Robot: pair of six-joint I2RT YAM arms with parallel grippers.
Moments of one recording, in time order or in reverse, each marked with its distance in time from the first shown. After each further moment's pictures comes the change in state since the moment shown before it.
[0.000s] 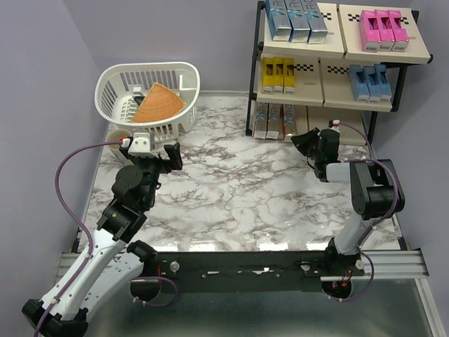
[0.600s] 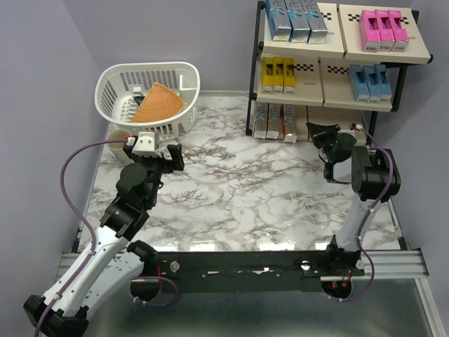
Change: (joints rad) left arm 0.000 0.025 -0.011 0.000 0.001 0.008; right arm -0.177 0.193 -0.047 0.520 -0.127 0.360
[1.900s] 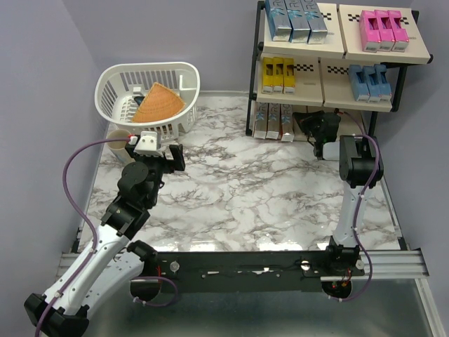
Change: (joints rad) left arm 0.006 0.021 0.000 0.000 0.019 0.010; right arm 0.083 0.252 0.473 -0.329 0.000 0.040
